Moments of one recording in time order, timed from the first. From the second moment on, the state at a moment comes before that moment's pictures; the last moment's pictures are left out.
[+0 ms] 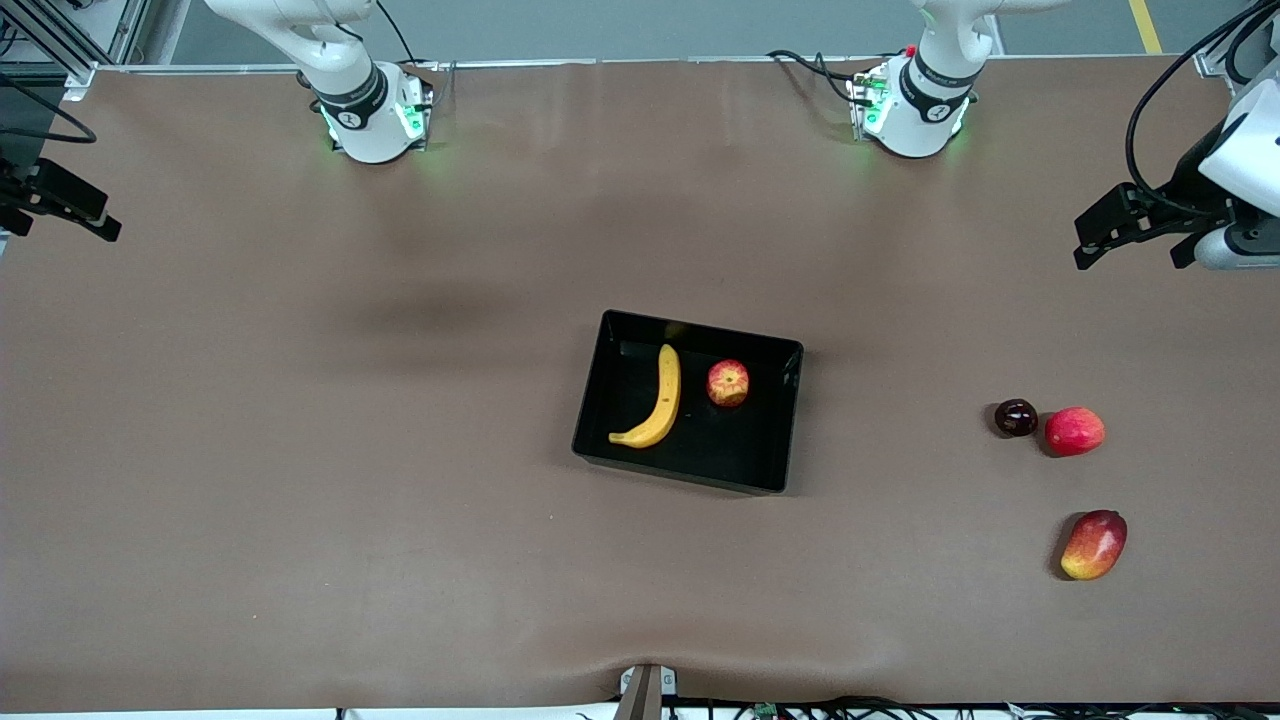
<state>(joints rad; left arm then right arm) 0.01 -0.02 -0.12 -1.54 0.02 1.58 -0.10 -0.03 -0.08 -0.06 -1.58 0.01 1.49 0.01</state>
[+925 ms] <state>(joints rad) -0.08 0.11 -0.18 -1.55 0.02 1.61 -0.16 -0.03 -0.08 -0.06 -1.58 0.01 1.49 0.01</state>
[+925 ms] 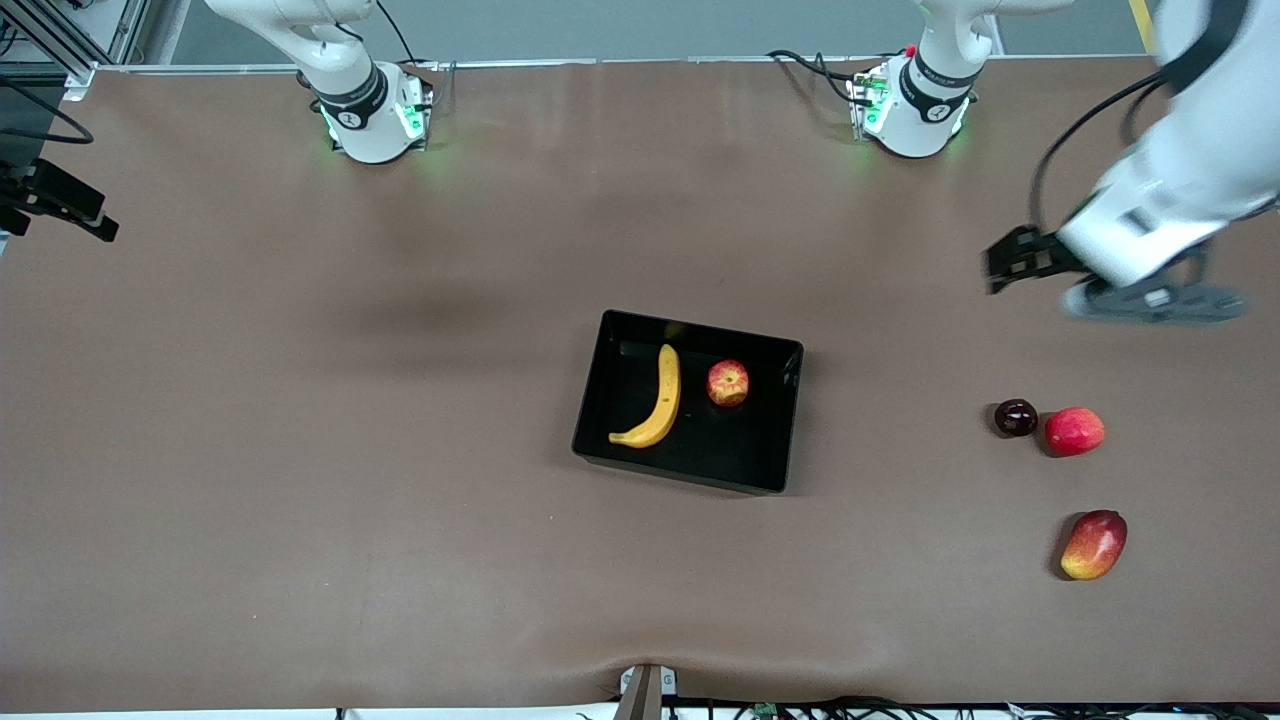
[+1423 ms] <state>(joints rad) -0.28 0.27 -0.20 -1.69 0.02 1.93 -0.52 -0.03 -0.08 -0.06 -1.58 0.01 1.49 0.01</state>
